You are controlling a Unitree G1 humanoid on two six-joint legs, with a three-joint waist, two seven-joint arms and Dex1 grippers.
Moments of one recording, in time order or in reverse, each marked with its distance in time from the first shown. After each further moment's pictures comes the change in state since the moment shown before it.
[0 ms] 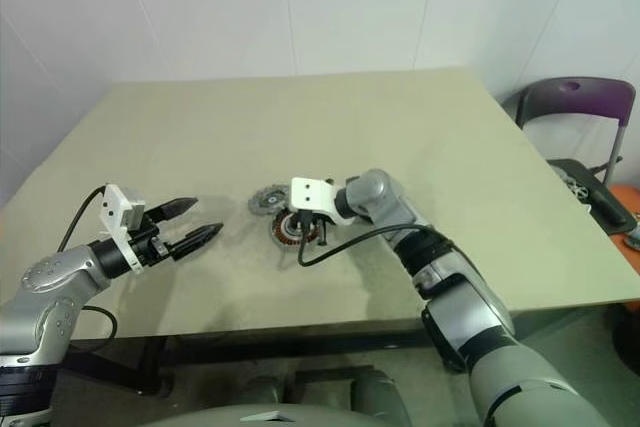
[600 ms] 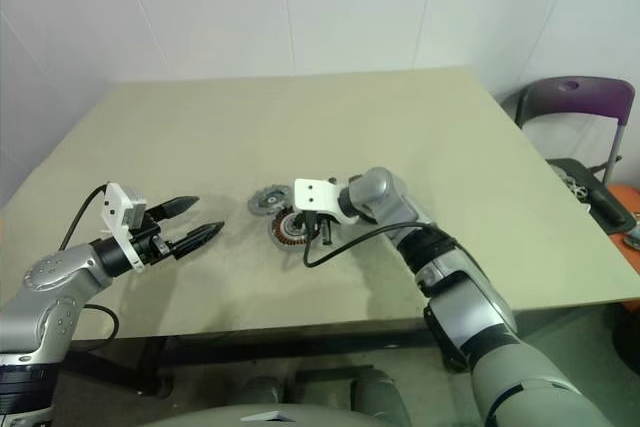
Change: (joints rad) left arm -0.006 -0.005 -0.002 0.001 0.001 -0.002 0.006; right arm -0.009 -0.004 -0.016 0.011 0.005 -0.011 0.028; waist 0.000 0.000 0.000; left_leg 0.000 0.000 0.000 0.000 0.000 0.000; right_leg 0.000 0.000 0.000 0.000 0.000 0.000
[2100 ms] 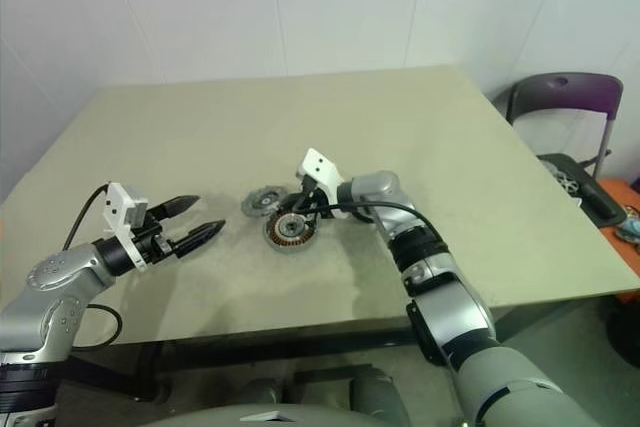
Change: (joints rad) left arm -0.007 -0.005 -0.007 0.015 0.001 -0.018 0.008; right arm 0.008 0.106 -0.195 0.073 0.214 0.203 -0.044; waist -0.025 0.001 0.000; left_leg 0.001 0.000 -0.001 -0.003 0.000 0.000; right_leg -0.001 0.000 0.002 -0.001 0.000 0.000
